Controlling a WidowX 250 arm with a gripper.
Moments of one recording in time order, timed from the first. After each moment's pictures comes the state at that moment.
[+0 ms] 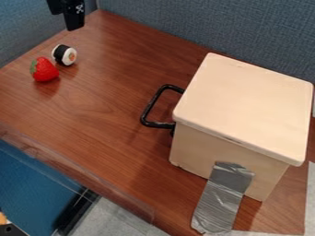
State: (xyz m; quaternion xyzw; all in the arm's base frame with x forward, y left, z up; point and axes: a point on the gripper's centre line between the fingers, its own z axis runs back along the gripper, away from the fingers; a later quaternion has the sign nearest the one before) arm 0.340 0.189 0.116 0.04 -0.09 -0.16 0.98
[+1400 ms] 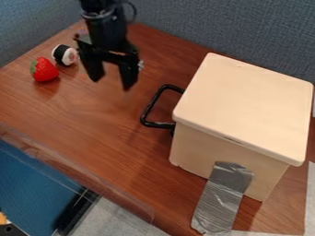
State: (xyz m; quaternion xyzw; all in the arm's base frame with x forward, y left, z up) arm 0.307 0.060 0.075 -0.07 -0.10 0.04 0.99
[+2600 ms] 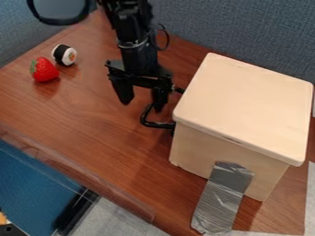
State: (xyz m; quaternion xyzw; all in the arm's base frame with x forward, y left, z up) arm 0.317 0.018 0.050 -0.08 -0.11 0.06 0.99
